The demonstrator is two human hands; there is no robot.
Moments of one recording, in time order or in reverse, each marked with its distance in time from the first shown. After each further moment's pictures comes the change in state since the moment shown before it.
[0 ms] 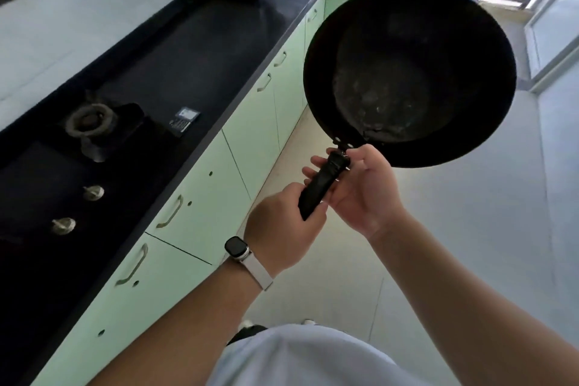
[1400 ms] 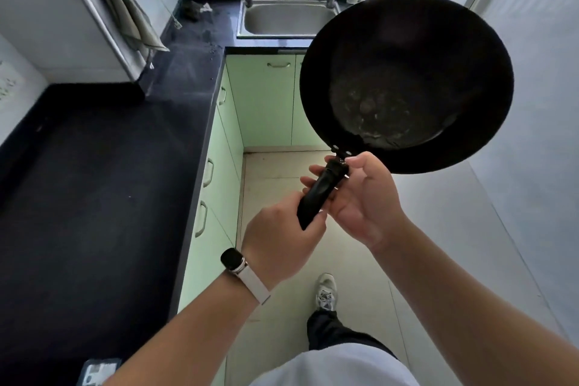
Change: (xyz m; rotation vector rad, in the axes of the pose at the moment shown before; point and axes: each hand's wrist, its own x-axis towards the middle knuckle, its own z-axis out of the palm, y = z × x) left_hand 0.457 -0.013 0.017 -0.087 -0.302 0.381; right_hand 0.334 -0.203 0.023 0.159 0.235 -0.326
